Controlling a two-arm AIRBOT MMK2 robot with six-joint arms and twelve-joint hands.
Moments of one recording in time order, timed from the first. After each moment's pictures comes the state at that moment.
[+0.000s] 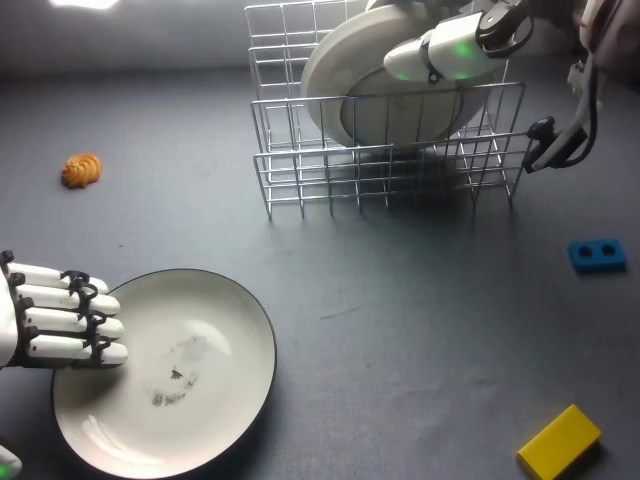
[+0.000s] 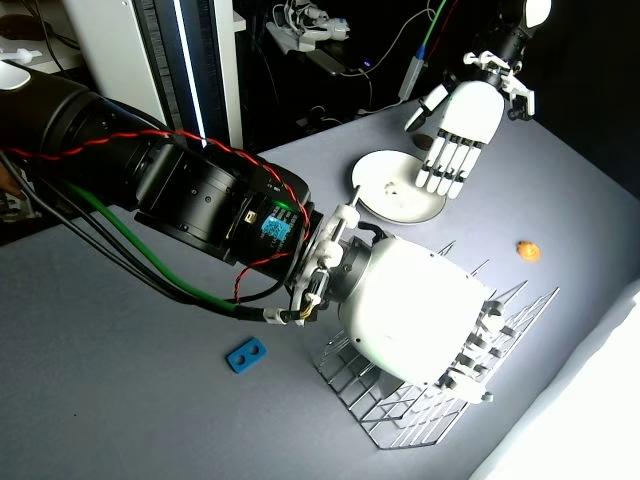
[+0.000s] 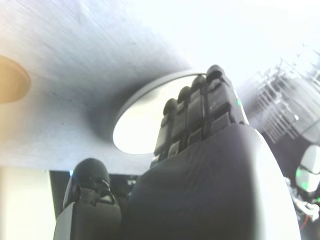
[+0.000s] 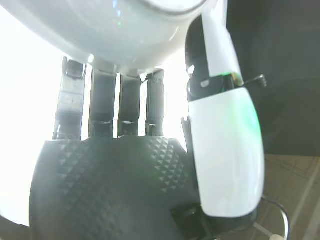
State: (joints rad) left arm 1.07 -0.75 1.23 1.21 -0.74 0.14; right arm -0.23 -1.24 1.31 0.47 0.40 -0.95
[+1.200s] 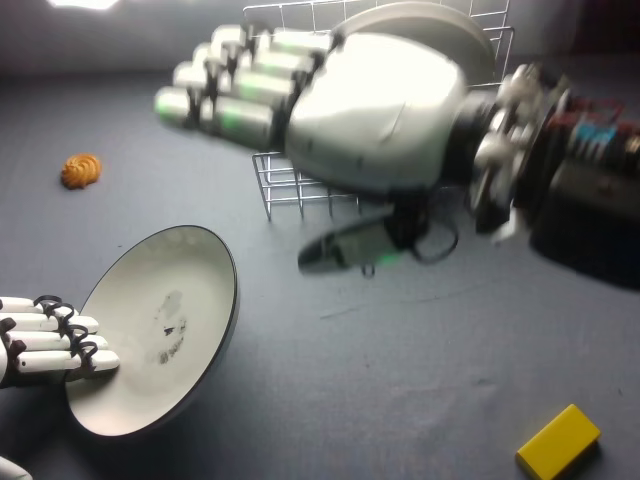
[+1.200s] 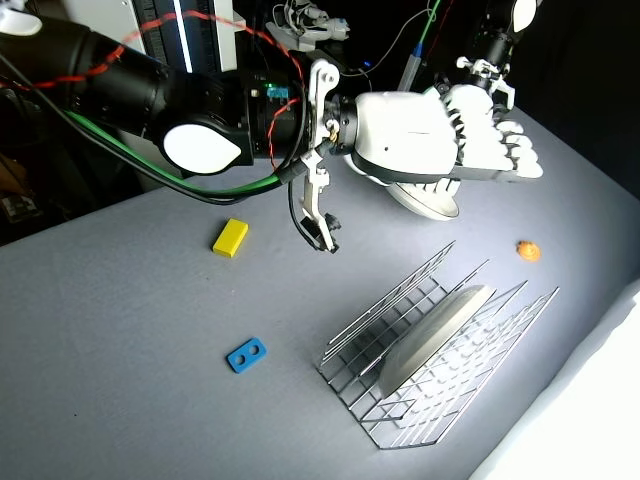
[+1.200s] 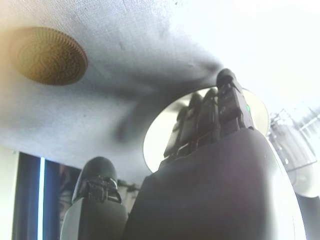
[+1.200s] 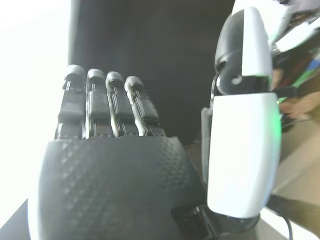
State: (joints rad) left arm 1.21 -0.74 1.18 1.09 -0.64 0.02; right arm -0.30 -1.24 1.02 -0.04 0.50 -1.17
